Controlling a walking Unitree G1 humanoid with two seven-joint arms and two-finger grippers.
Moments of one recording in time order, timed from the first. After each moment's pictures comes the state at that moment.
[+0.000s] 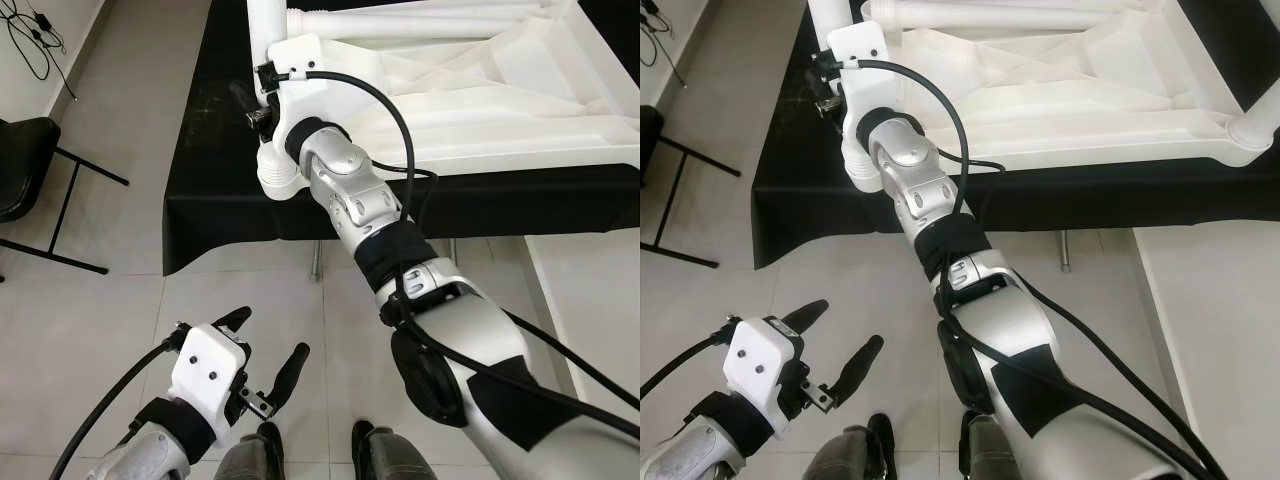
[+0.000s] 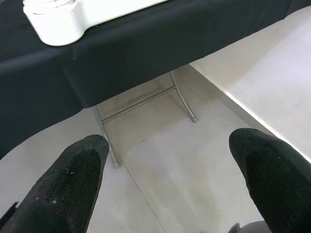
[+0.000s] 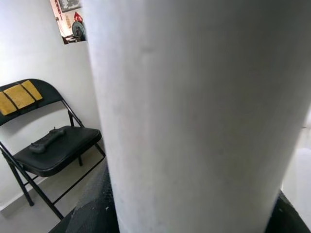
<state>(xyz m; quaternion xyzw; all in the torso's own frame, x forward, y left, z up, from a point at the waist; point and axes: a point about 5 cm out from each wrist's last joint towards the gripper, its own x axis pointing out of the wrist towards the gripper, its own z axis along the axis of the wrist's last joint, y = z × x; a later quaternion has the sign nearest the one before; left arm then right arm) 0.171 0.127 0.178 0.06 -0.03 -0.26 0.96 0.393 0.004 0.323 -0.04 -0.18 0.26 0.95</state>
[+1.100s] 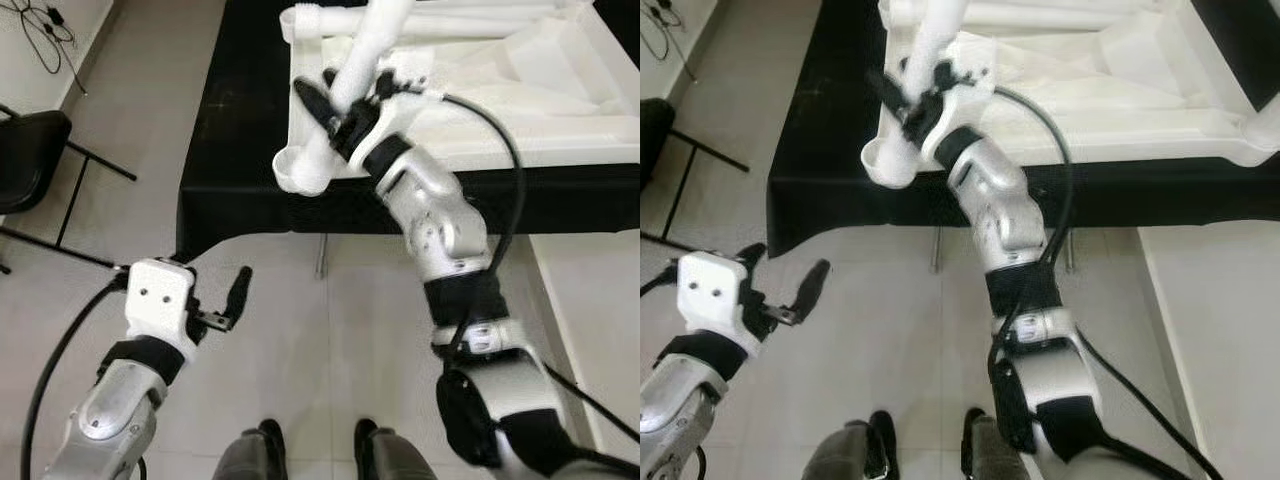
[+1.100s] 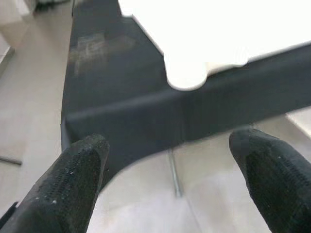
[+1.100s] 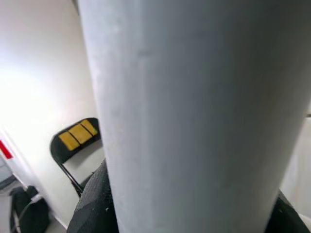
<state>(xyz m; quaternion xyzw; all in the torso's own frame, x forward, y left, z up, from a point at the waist) 0.219 0.167 0.211 0.05 -0.10 -0.08 0.99 0.361 -0.056 0.311 0.09 -0.20 0.36 0.91</state>
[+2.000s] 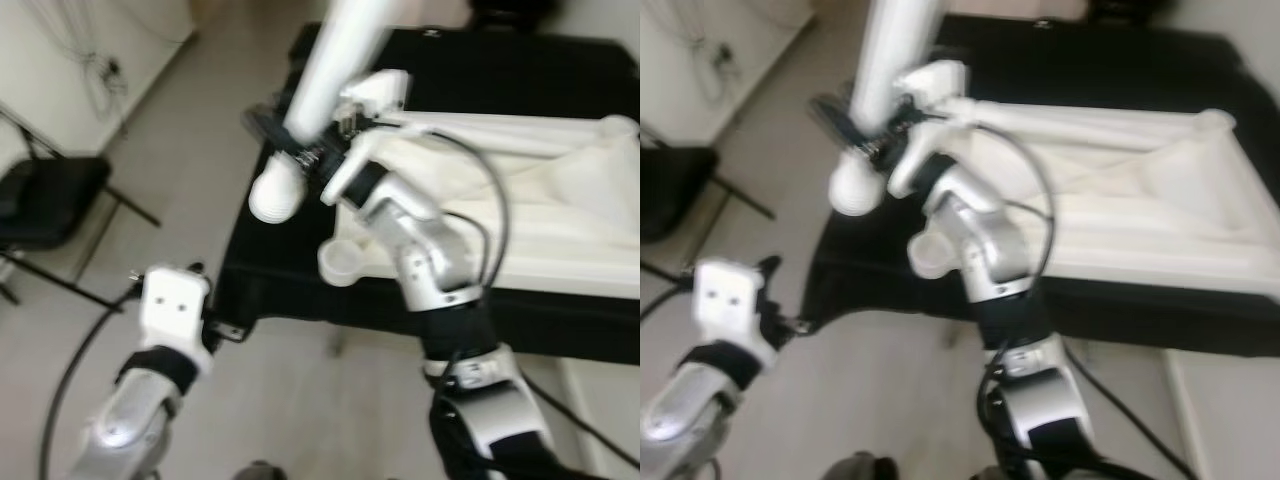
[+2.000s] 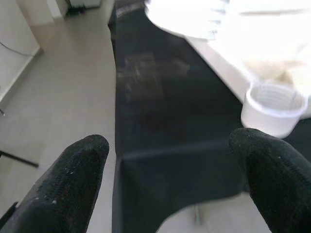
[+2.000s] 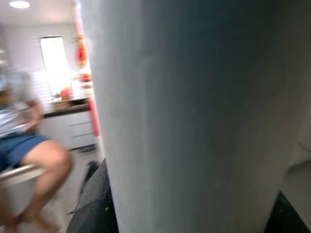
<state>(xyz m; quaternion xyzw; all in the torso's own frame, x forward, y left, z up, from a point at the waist) 0.215 0.141 0.186 0.04 -0.05 -0.14 0.99 0.331 -0.042 0.311 0.03 -0.21 0.50 0.84</state>
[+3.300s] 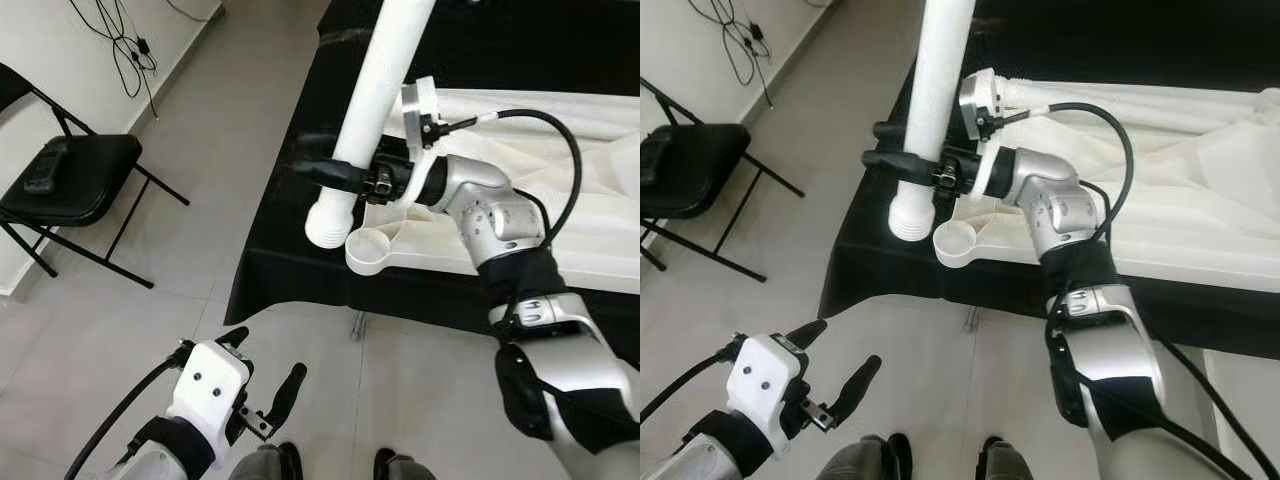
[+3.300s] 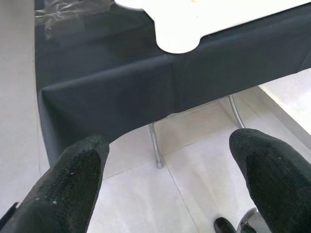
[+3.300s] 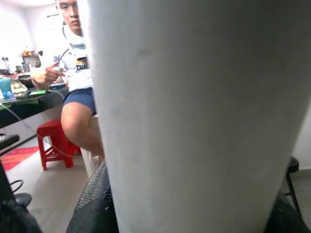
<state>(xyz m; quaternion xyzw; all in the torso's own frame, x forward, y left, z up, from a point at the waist) 0.160 0.126 0.170 0.07 0.00 -0.24 0.97 0.360 -0.107 0.298 -0.05 -0.13 0.66 0.74</state>
